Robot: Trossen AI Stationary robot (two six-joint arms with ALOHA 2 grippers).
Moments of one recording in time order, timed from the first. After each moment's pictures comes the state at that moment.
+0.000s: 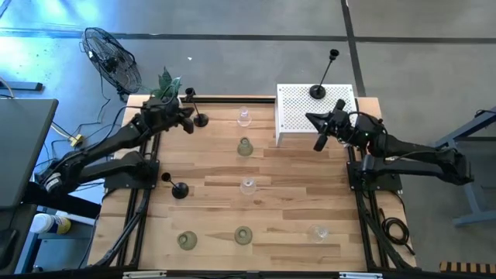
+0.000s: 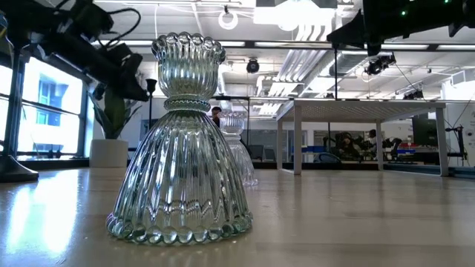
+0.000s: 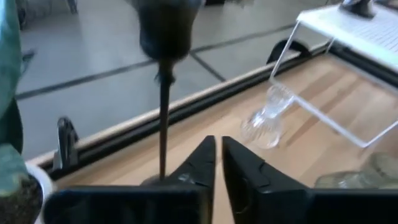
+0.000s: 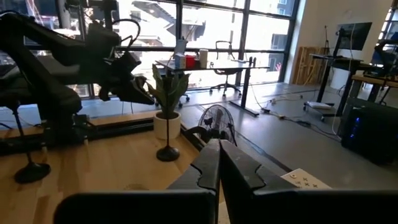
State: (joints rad) left arm 0.78 0.77 0.42 0.00 -0.03 -0.19; right arm -0.33 0.64 0.45 0.21 0.18 -0.05
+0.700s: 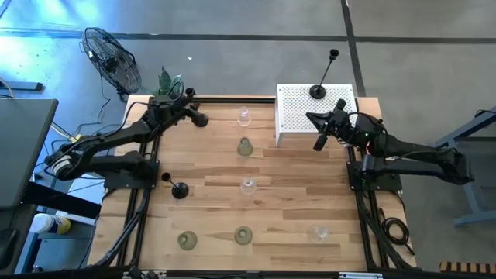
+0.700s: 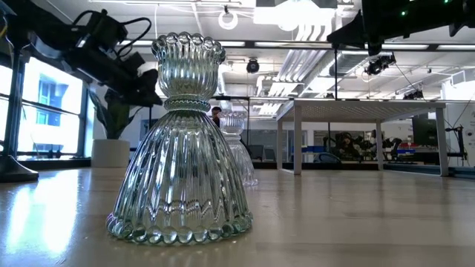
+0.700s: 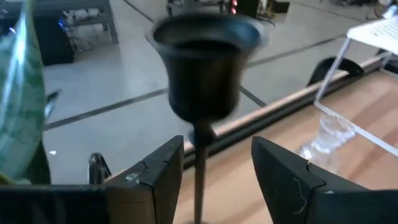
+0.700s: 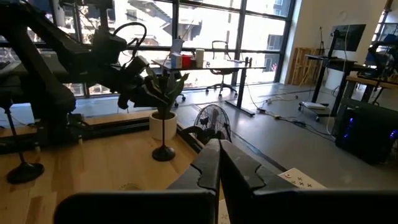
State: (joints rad) left arm 0.78 1.02 0.42 0.33 -0.19 -0.11; right arm -0.33 0.64 0.45 0.21 0.20 -0.06
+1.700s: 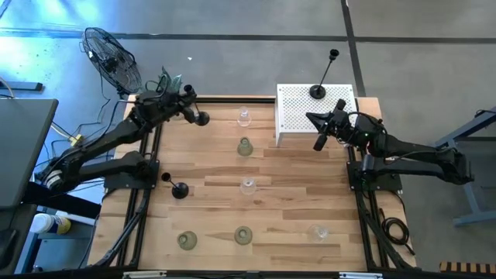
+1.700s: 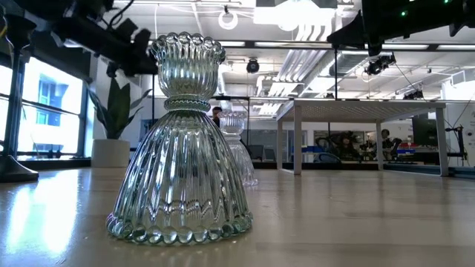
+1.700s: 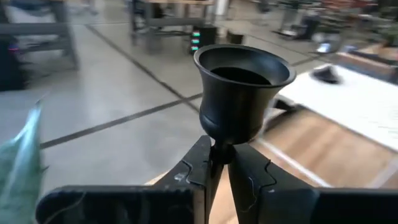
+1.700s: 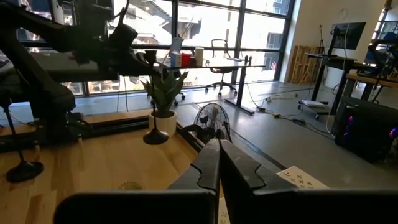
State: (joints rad) left arm 0.78 0.79 0.56 0.10 -0.02 -0.14; right arm -0.33 0.64 0.46 0.21 0.20 -0.06
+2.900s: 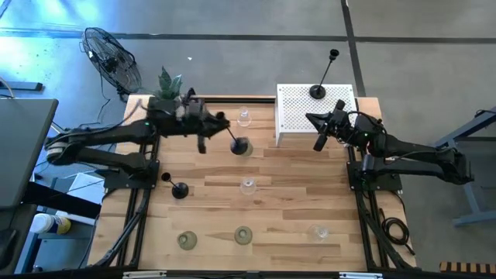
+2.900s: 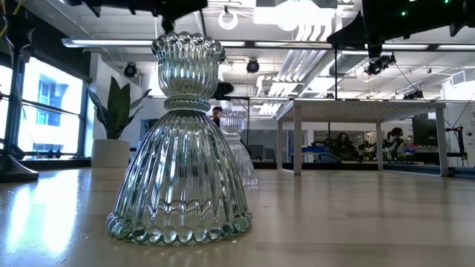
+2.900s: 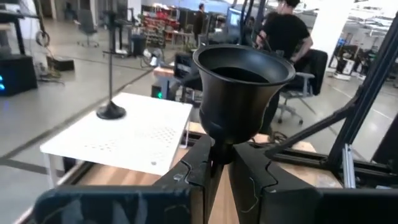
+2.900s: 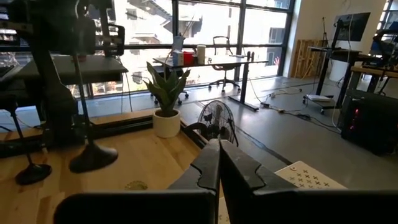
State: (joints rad) left arm 0.28 1.02 0.78 0.28 0.19 -0.14; right arm -0.33 0.64 0.46 0.19 0.20 -0.02
